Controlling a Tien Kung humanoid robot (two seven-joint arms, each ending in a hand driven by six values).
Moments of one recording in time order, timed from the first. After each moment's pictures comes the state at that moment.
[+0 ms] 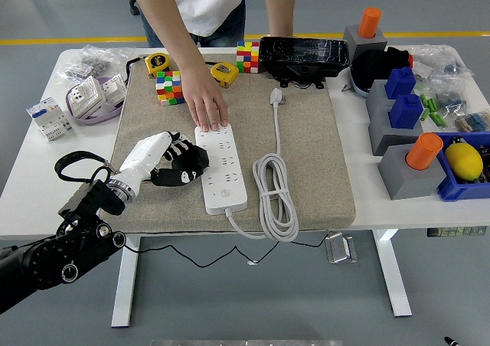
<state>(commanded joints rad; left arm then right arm) -0.54 0.27 -0.57 -0.95 1.53 0.46 -0.07 0.02 -0.23 0.96 0.38 -0.70 -0.09 -0.01</state>
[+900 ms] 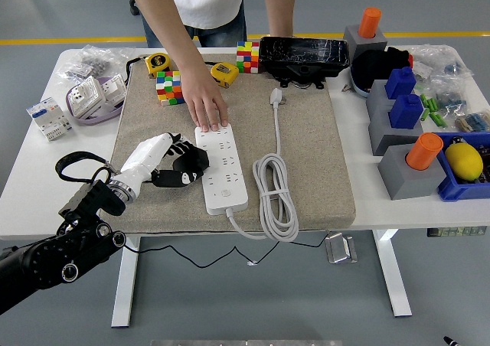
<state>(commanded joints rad) -0.55 0.27 -0.57 -0.95 1.51 0.43 -0.08 0.02 -0.23 0.96 0.38 -0.70 -0.09 -0.02</state>
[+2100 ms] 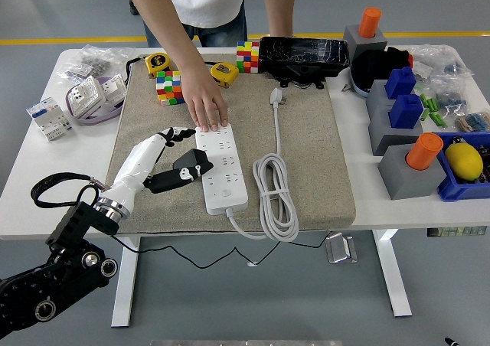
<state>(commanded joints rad) -0.34 0.37 -0.65 -1.32 1.56 0.55 -0.01 0.01 -0.23 0.96 0.38 -0.70 -0.09 -0.01</state>
